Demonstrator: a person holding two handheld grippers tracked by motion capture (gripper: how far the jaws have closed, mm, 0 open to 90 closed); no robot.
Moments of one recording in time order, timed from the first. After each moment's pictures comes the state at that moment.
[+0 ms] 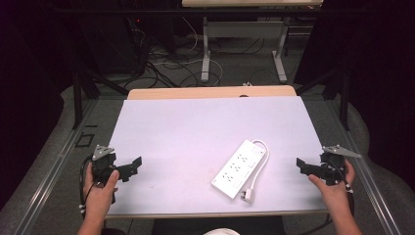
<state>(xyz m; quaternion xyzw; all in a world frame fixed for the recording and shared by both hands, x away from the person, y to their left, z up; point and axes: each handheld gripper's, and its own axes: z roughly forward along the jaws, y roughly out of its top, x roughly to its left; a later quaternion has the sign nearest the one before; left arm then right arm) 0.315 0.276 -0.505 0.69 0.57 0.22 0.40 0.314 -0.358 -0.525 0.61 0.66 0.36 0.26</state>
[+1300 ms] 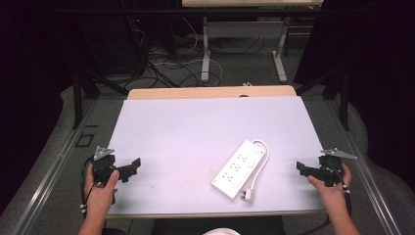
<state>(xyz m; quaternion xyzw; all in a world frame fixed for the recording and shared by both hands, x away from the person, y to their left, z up) 0.321 0.283 -0.518 0.68 0.58 0.21 0.39 0.320 -0.366 -0.548 0.63 0.65 0.35 0.24</state>
